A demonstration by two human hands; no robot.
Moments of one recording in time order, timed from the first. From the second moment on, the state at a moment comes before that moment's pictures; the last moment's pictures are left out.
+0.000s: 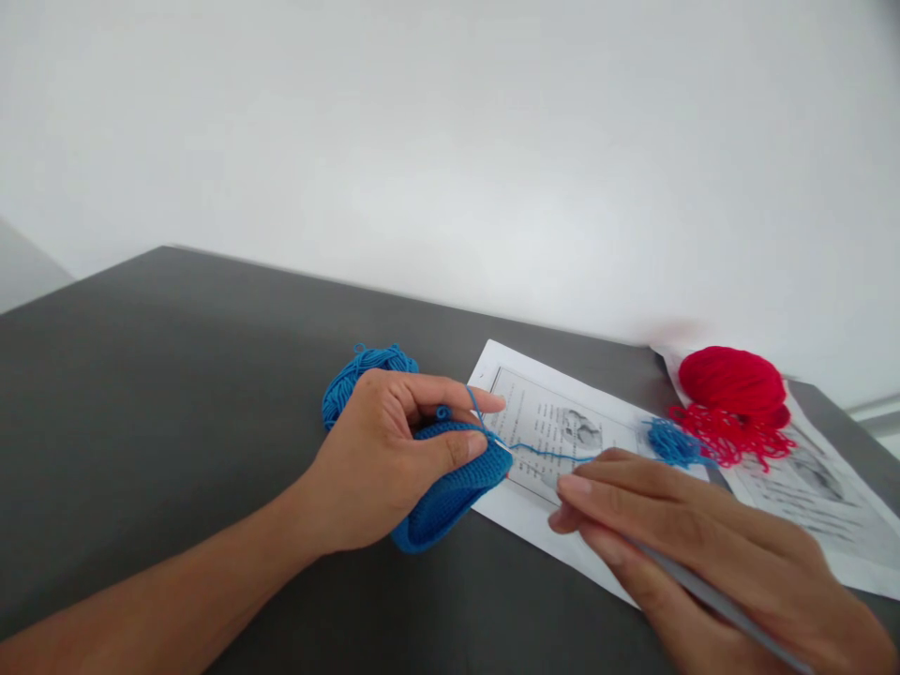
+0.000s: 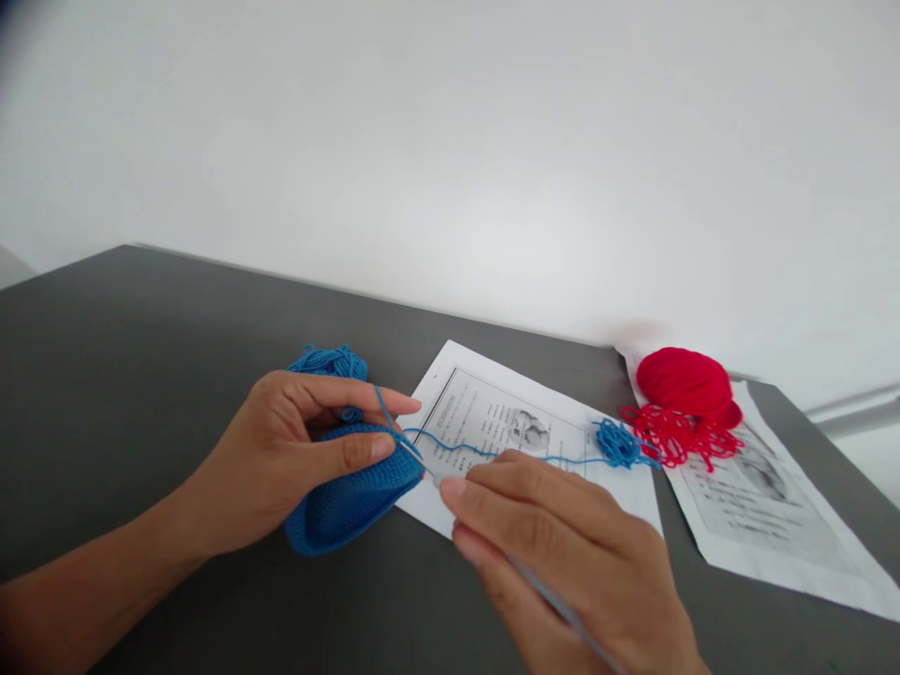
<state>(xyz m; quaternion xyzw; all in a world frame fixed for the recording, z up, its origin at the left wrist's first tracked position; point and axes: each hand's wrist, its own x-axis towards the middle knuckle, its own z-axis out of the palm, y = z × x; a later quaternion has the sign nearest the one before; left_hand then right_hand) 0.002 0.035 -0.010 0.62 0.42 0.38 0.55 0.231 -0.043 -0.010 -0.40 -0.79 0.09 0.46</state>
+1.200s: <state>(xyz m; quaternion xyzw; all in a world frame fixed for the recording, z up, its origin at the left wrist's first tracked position) 0.026 0.006 -0.013 0.40 0.43 0.47 0.66 0.194 -0.045 -0.039 -0.38 -0.80 -0.08 0.46</state>
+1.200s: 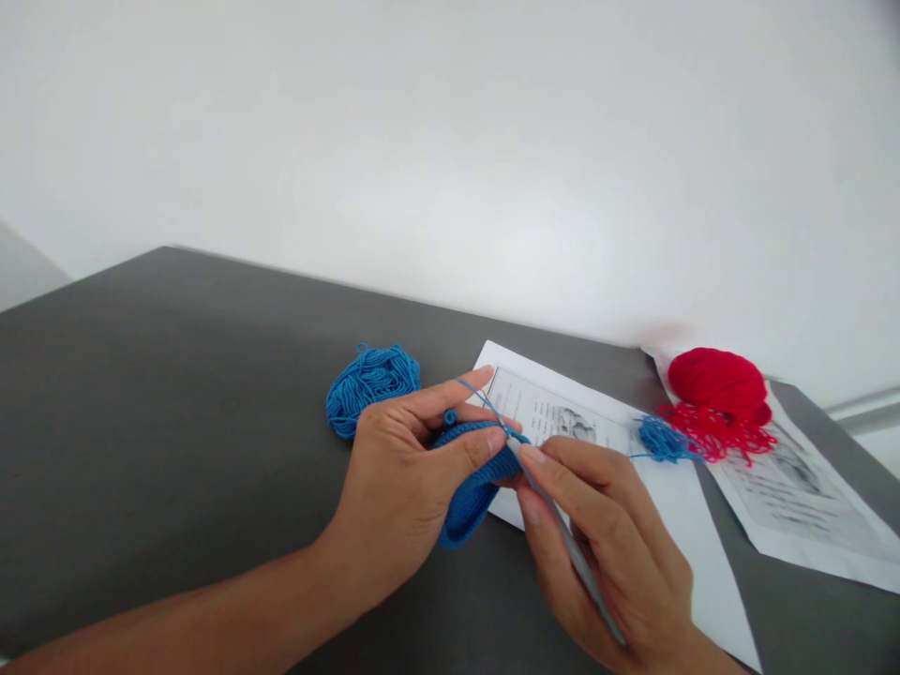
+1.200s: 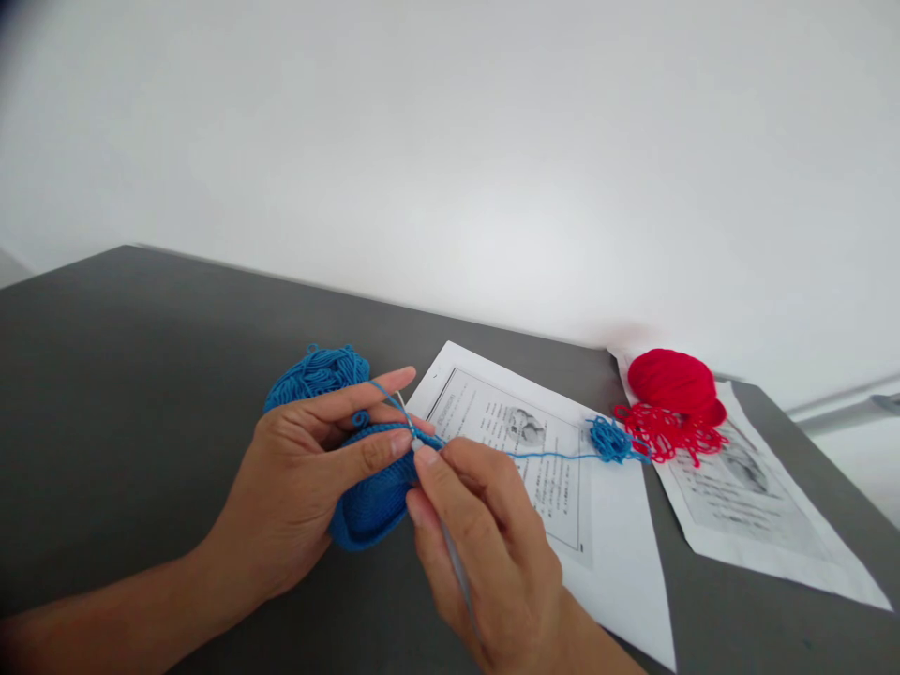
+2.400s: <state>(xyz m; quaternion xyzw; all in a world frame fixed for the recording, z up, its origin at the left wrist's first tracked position) 0.001 0.035 -0.004 0.37 0.40 0.32 0.77 0.249 -0.037 -0.009 -0.34 -0.83 0.09 0.44</state>
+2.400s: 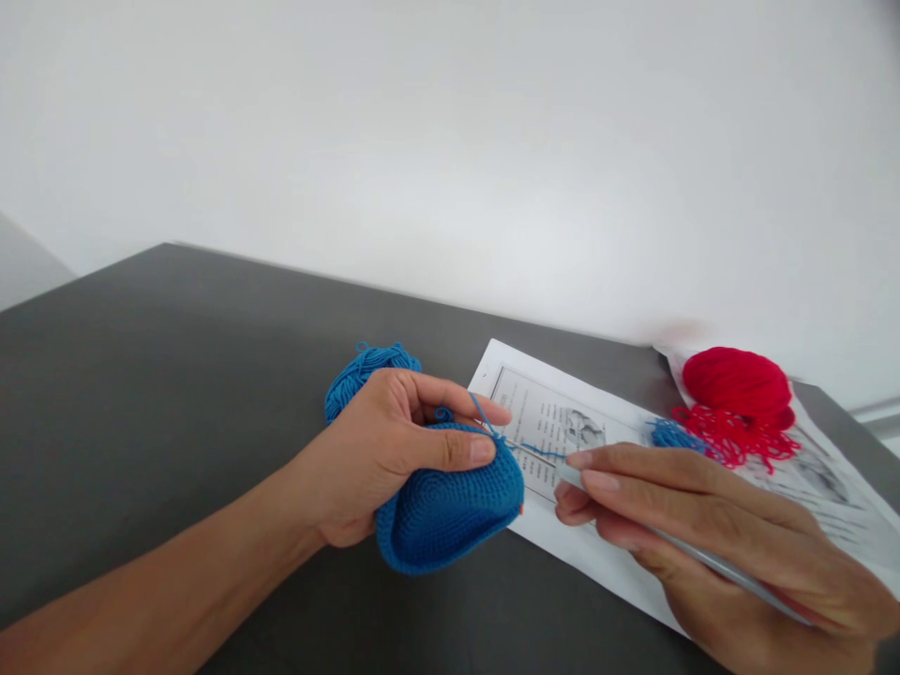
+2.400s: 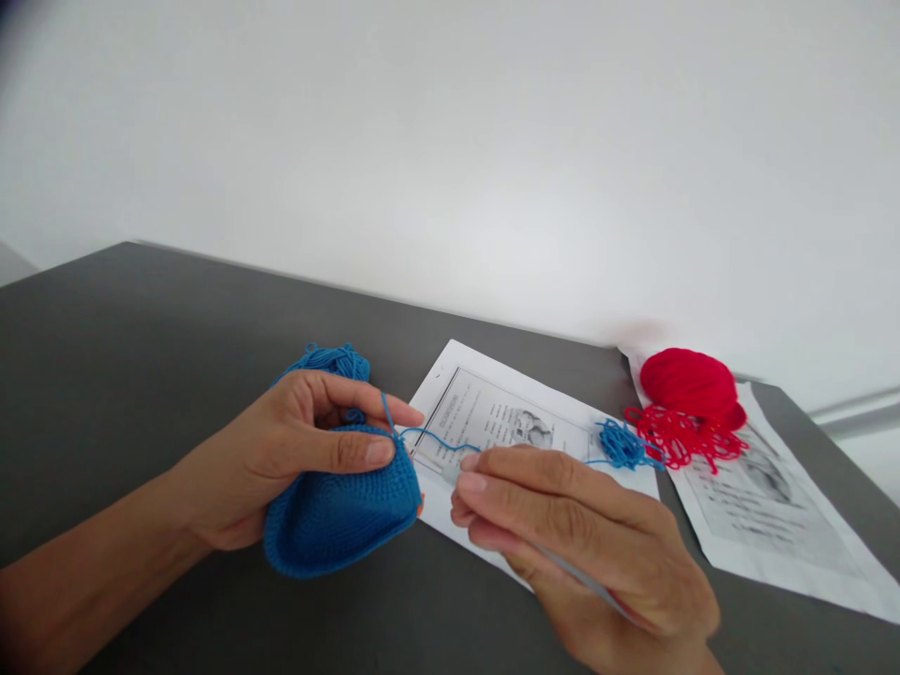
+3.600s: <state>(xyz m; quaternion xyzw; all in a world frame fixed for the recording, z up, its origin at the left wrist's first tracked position) -0.006 0.041 -0.003 0.41 0.35 0.25 0.81 0.242 -0.035 -0.013 -0.35 -0.56 0.52 0.54</state>
